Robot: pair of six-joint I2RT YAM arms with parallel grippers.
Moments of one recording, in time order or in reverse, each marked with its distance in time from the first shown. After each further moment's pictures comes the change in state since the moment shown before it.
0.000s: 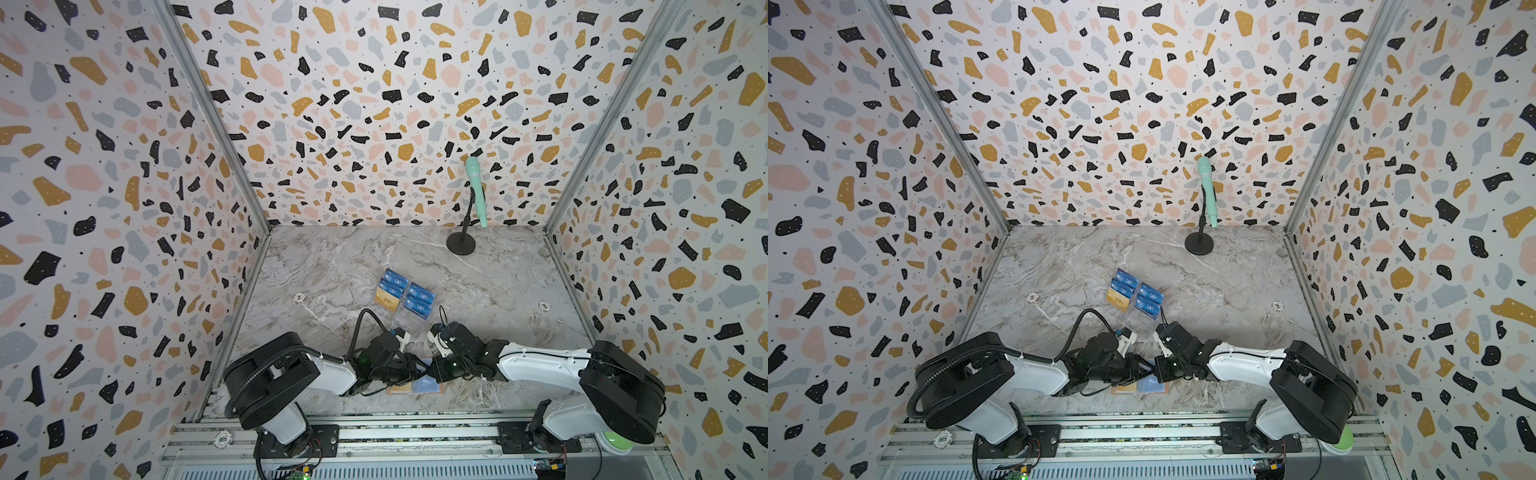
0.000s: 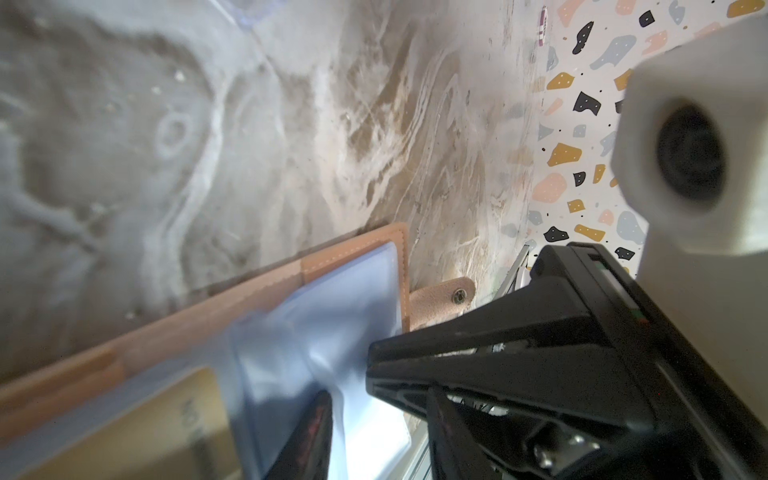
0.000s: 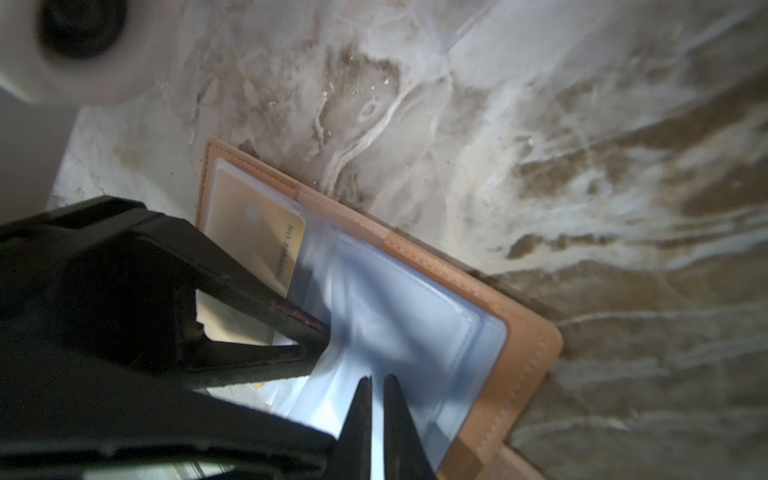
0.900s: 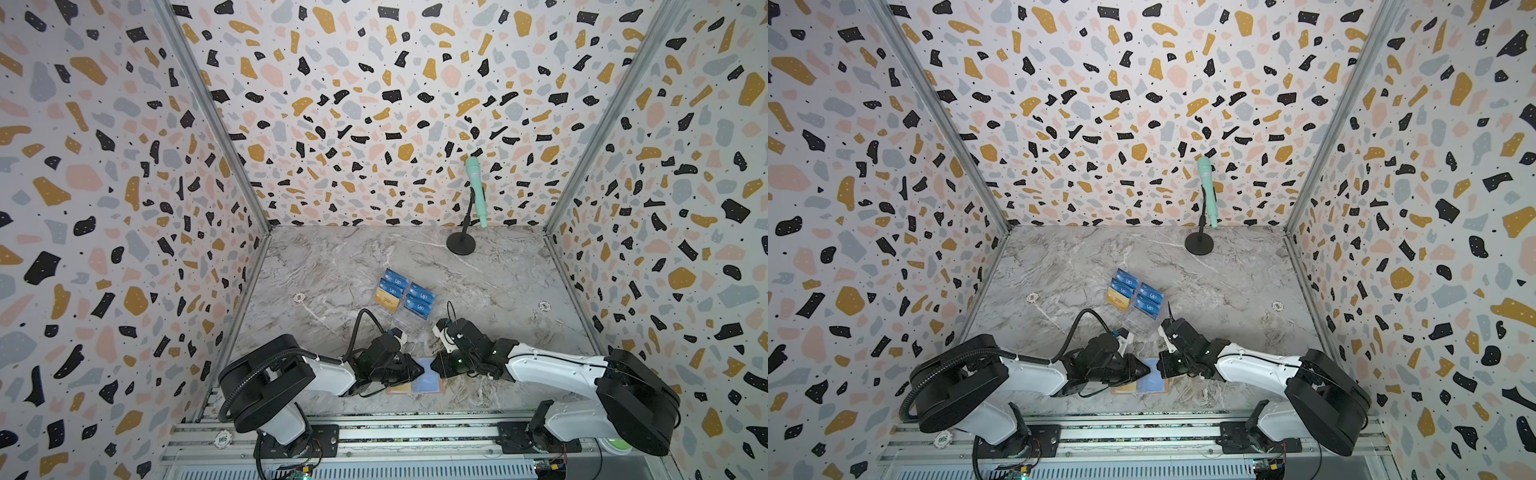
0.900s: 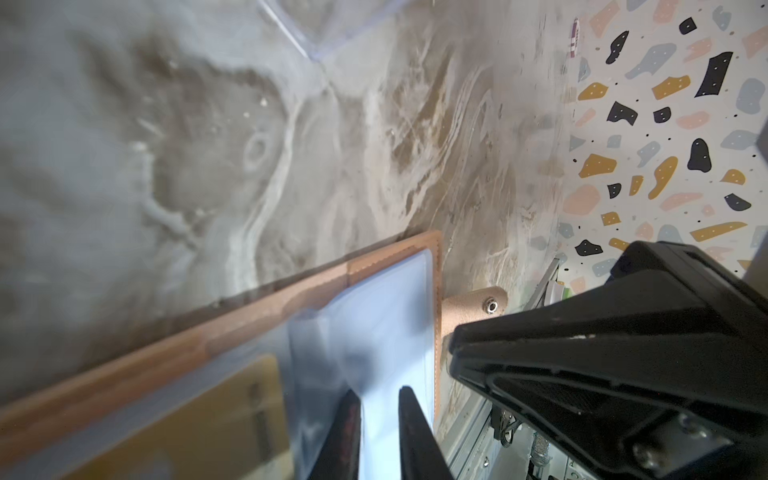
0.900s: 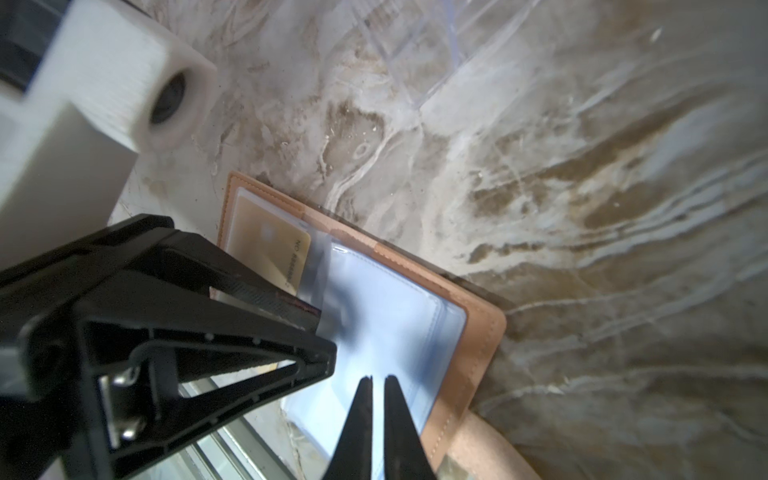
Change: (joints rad) left arm -0.003 -0.034 0.003 -0.094 -0.075 0.031; right arm -0.032 -0.084 -0.010 -0.029 0.017 0.000
